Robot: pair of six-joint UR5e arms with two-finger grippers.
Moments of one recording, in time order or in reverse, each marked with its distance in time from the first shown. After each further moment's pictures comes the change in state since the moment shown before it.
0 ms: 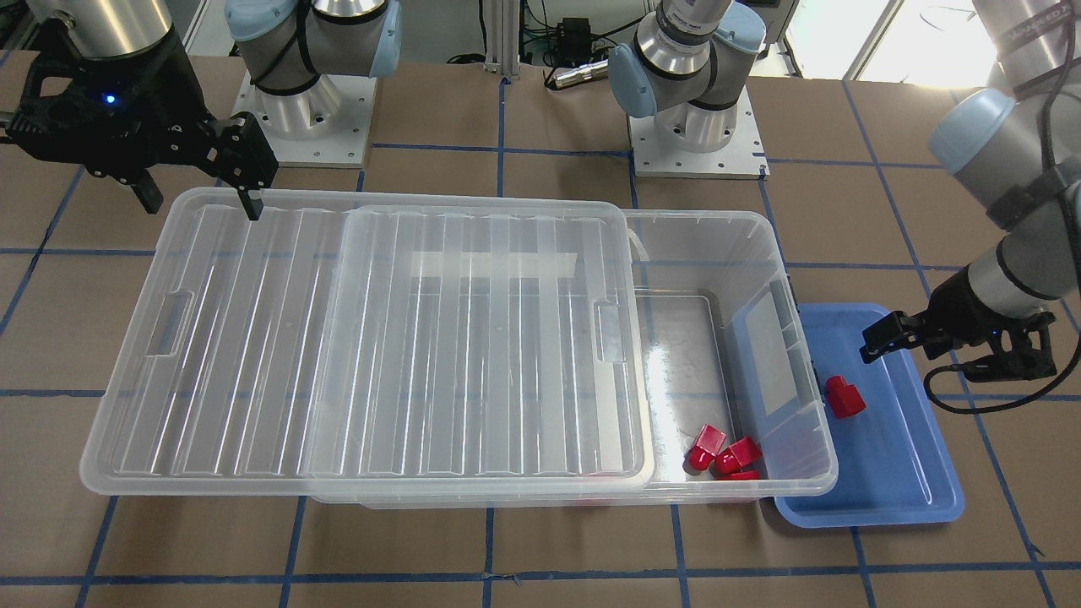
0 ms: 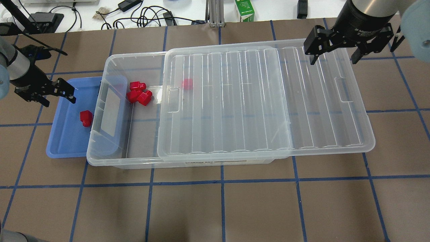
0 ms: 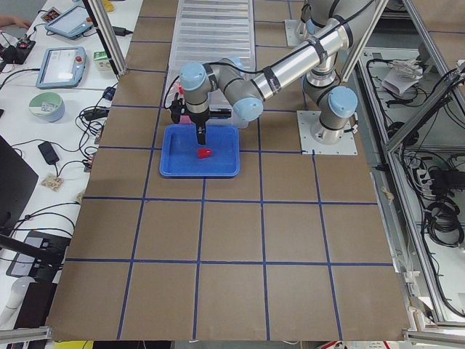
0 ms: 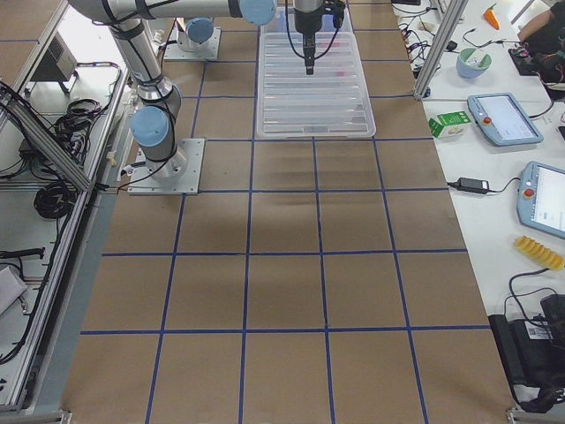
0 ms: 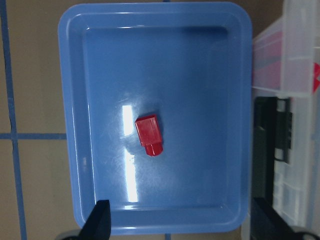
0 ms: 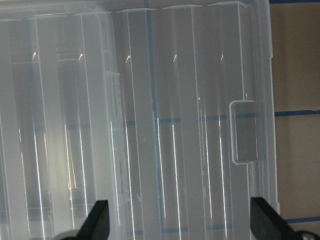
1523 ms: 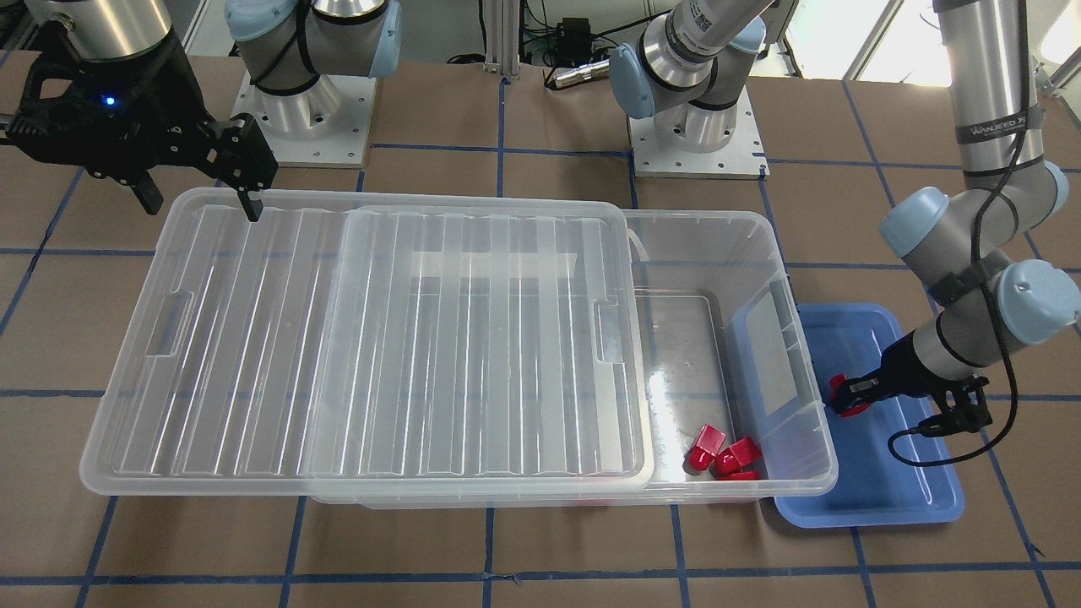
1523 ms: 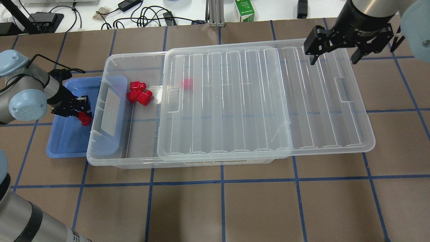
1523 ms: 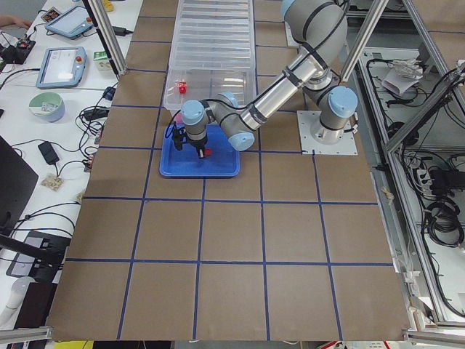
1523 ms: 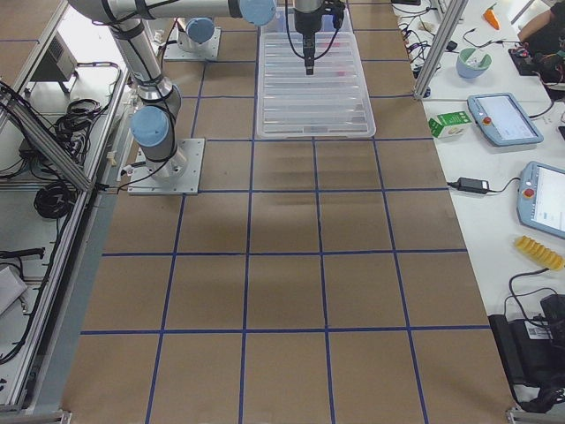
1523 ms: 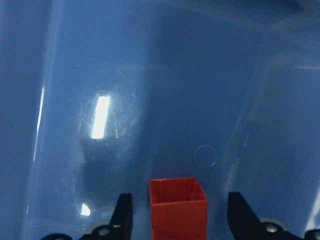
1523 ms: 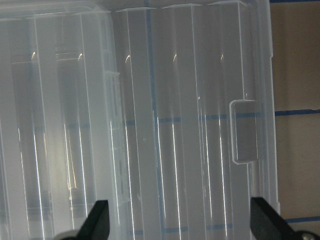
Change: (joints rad) left arm 0.001 -0.174 -0.053 0.212 -0.043 -0.150; right arm -0.001 0.000 0.001 0.000 0.001 0.001
